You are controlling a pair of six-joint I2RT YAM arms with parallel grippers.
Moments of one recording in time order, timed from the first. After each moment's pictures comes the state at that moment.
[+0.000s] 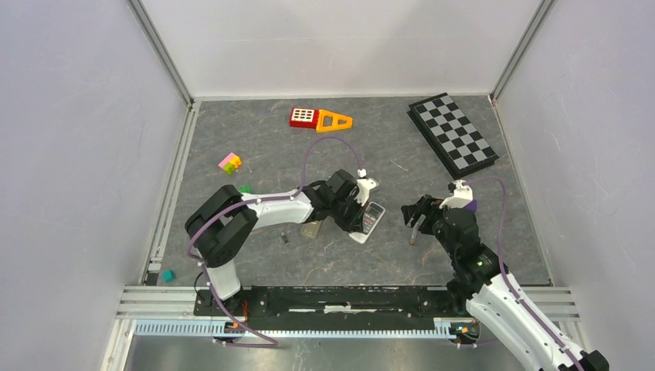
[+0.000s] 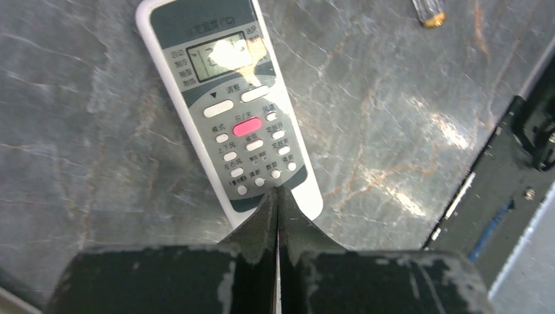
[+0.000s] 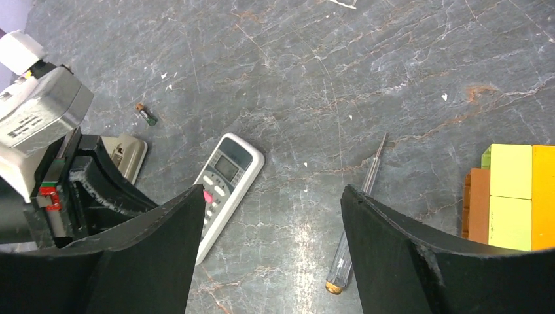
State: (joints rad) left arm -0.90 1.79 1.03 -0.11 0.31 -0.16; right arm 0.48 0.47 0.26 -0.18 0.20 0.59
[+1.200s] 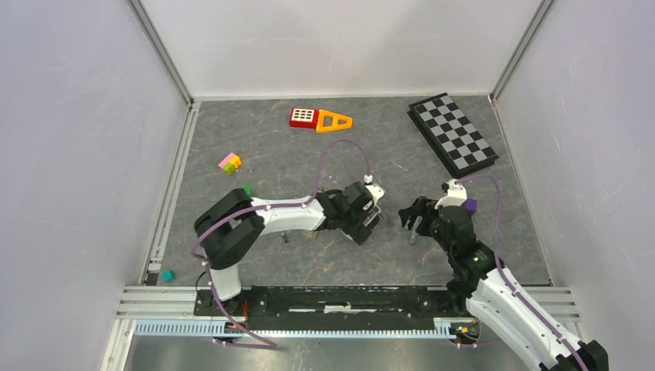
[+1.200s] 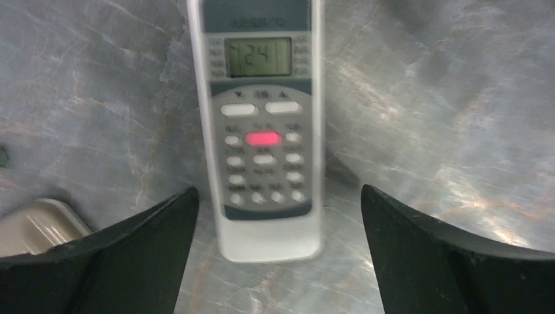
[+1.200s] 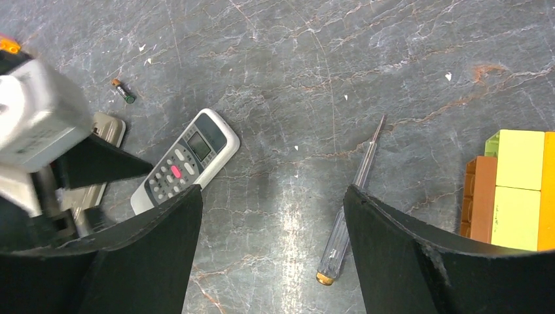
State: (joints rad) left arm -1.02 1.79 1.07 -0.24 -0.08 -0.19; right arm 0.48 0.55 0.26 -0.18 0.18 0.57
